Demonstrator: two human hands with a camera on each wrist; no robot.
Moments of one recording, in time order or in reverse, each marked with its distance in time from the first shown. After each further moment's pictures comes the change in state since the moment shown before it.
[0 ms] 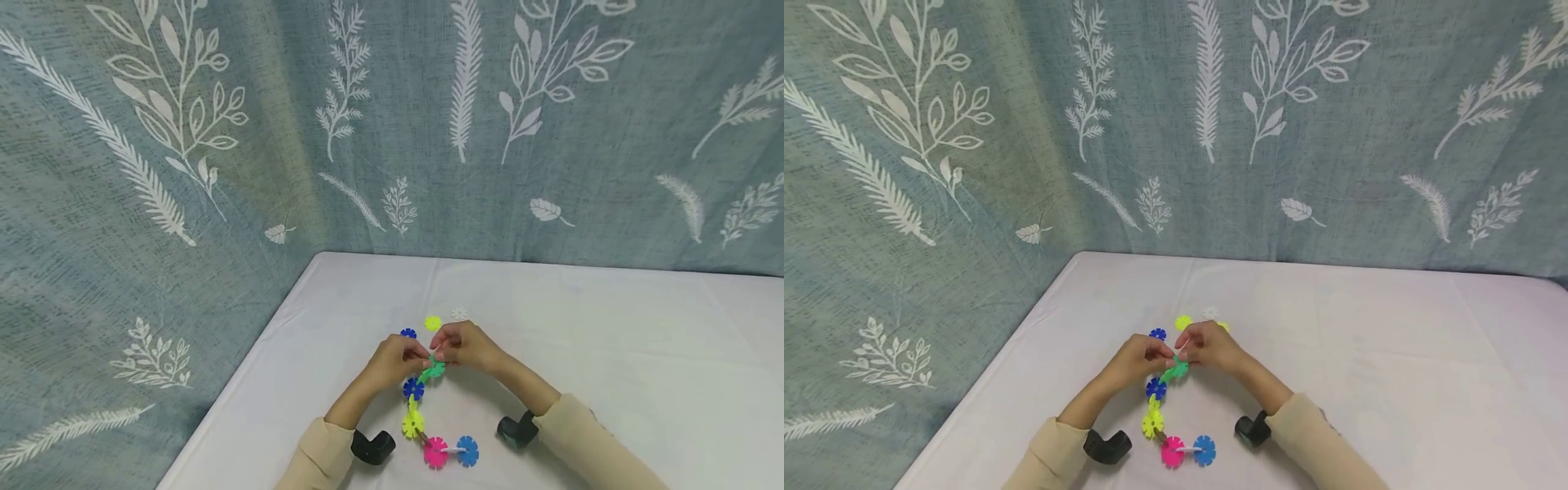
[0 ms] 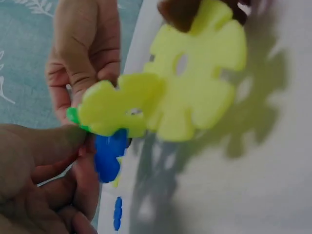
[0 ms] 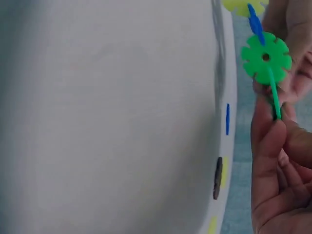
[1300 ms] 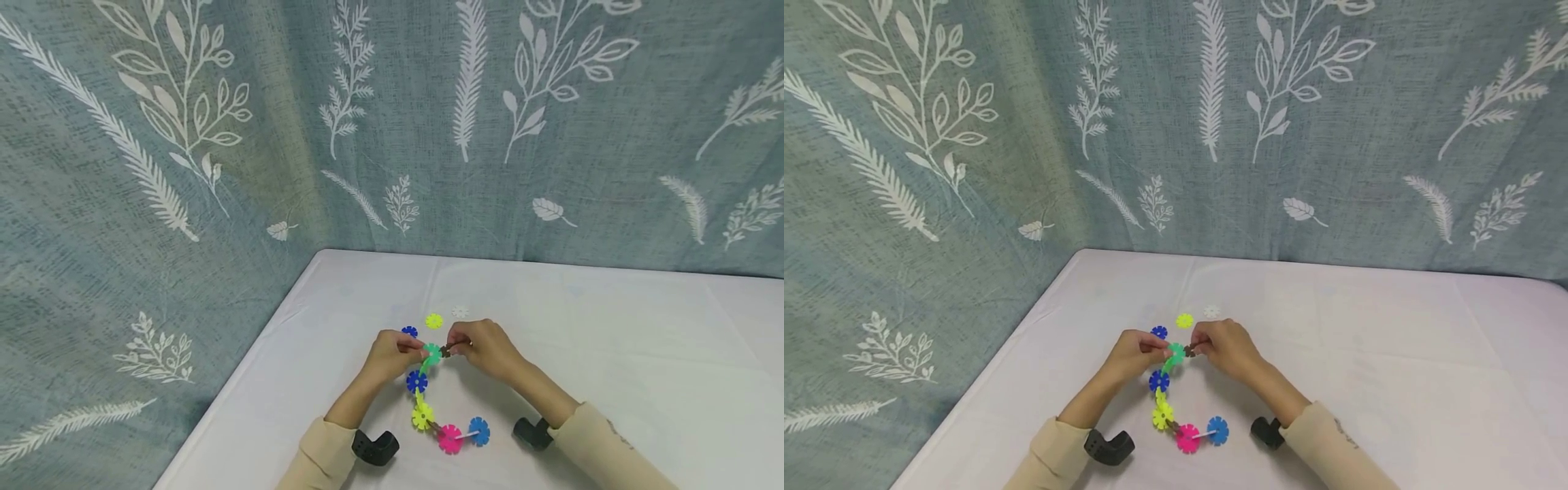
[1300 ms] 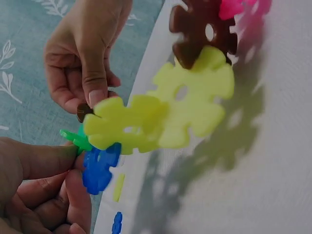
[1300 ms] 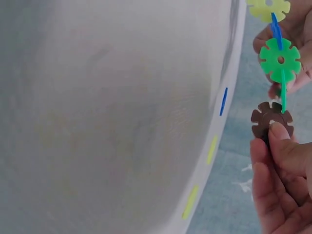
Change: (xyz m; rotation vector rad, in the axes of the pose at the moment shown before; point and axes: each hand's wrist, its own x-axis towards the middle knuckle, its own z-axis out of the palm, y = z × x) left_hand -0.001 0.003 0.004 -0.196 0.151 -0.249; right_hand -0.017 -0.007 -0.004 -0.517 0.227 -0.215
